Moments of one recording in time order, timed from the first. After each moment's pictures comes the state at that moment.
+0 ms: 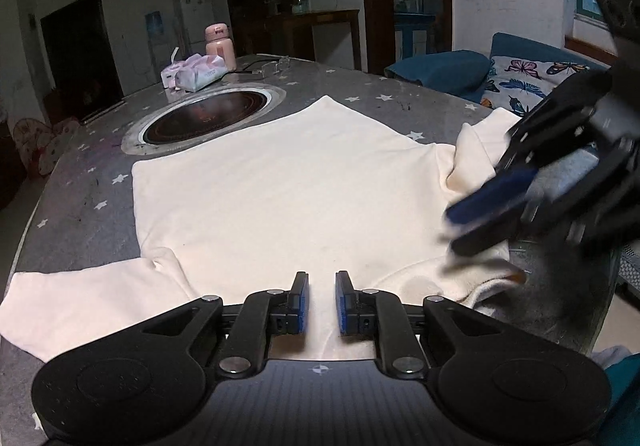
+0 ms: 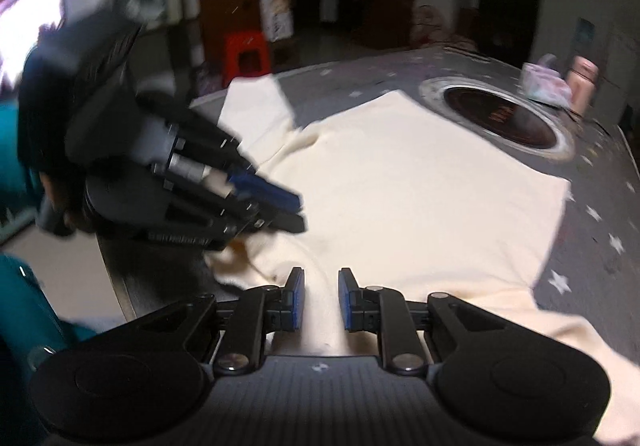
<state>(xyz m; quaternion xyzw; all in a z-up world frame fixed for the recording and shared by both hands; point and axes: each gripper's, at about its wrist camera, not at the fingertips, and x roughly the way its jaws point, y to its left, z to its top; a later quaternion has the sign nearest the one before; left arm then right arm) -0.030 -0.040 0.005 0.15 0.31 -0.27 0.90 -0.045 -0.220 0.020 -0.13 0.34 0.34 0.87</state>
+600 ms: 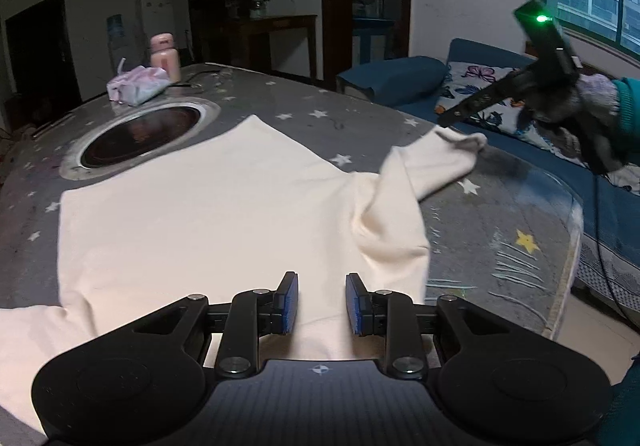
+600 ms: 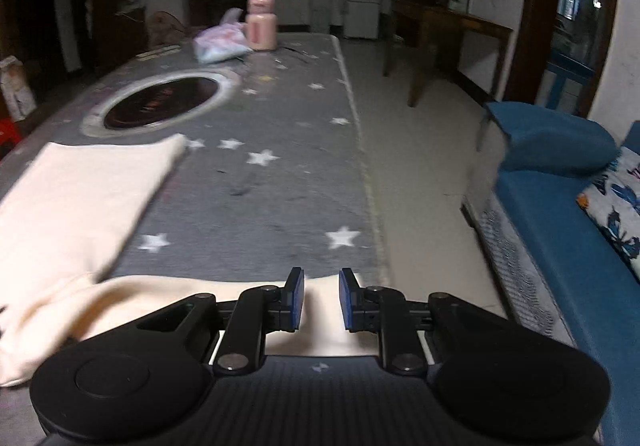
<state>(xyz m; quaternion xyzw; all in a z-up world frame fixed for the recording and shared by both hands) -0.040 -0.089 0.009 0.13 0.31 -0.34 0.88 0.021 -0.421 0.013 0.00 0.38 -0.02 0.92</state>
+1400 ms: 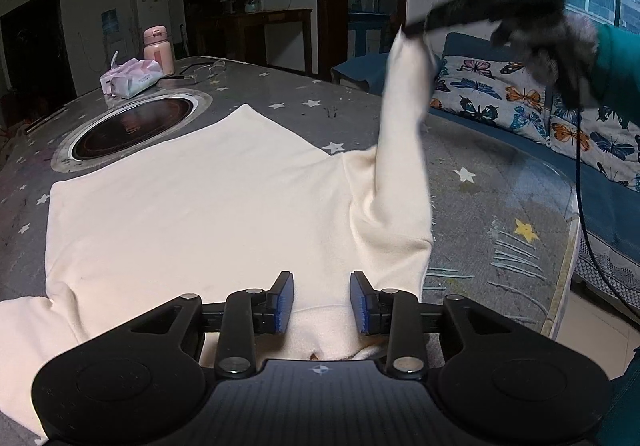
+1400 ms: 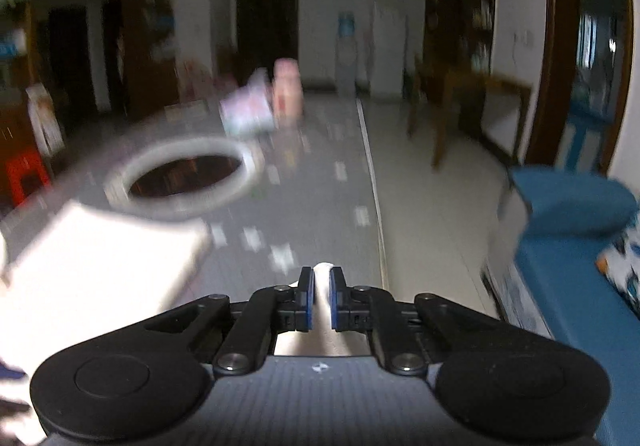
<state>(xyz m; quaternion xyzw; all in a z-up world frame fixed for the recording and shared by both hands) -0.040 -0.090 0.001 0.13 0.32 -0.34 0.87 0.024 -0.423 0.072 0.00 0.25 0.04 0.97</state>
